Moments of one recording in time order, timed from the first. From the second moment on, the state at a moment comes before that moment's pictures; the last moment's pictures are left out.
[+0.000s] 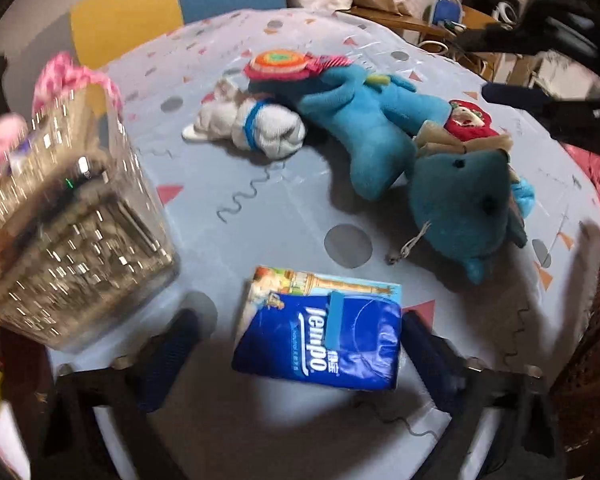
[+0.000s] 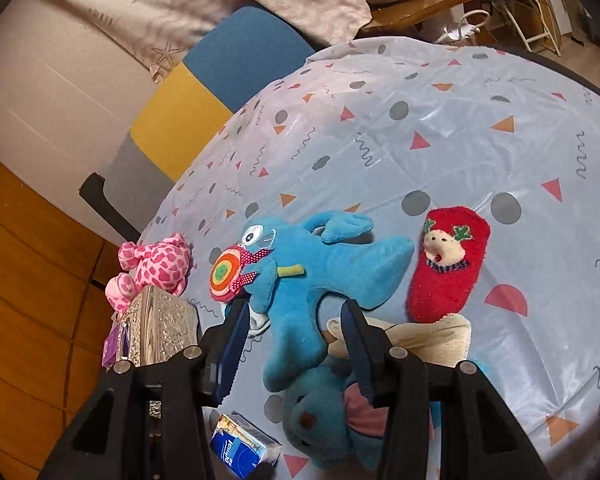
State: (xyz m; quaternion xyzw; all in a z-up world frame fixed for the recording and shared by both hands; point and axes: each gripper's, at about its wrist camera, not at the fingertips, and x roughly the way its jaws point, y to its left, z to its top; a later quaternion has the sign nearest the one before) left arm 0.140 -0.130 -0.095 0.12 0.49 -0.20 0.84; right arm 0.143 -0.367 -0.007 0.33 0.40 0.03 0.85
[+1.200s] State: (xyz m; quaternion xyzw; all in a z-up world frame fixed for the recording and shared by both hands) left arm 0.084 -0.062 -0.109 0.06 0.44 -0.16 0.88; right arm 0.165 -0.328 -0.045 0.10 0.53 -0.10 0.83
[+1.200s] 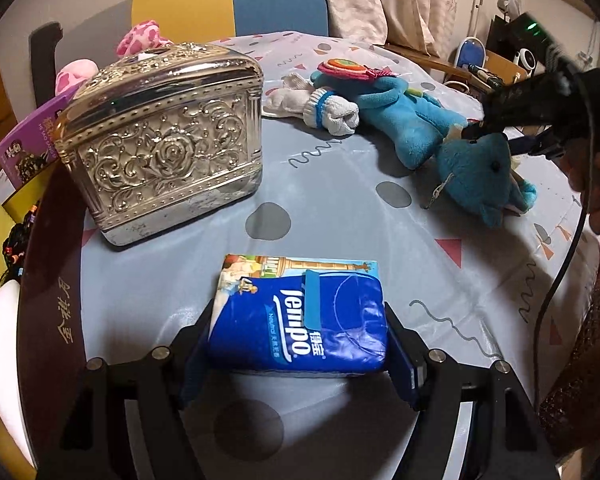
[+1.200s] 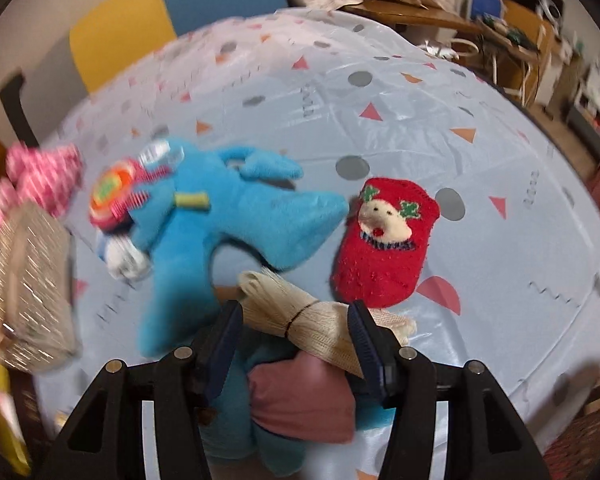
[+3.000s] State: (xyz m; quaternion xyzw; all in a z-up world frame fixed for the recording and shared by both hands) left arm 0.102 0.257 -0.012 -0.19 0.41 0.11 0.88; right arm 0.149 -0.323 0.000 0.13 0.41 -0.03 0.90
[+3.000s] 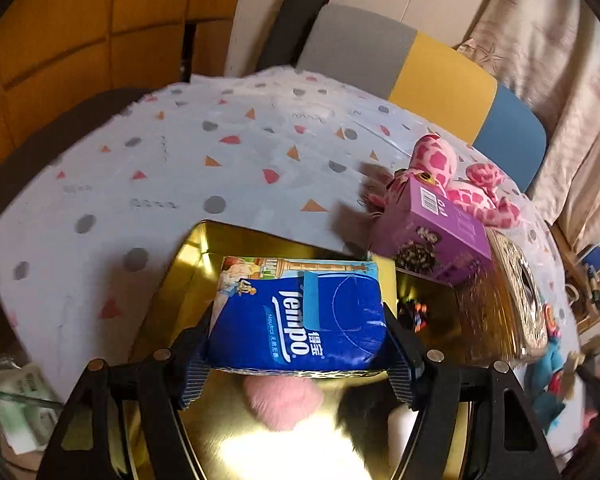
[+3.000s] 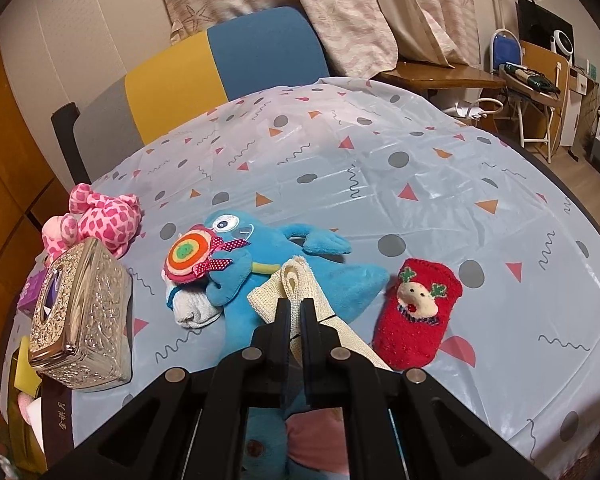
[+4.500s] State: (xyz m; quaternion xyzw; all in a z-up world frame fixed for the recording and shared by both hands) left arm 0.011 0.200 -0.010 -0.10 0.36 0.17 0.91; right arm 0.116 -0.173 0.100 0.12 0.35 0.23 0.90
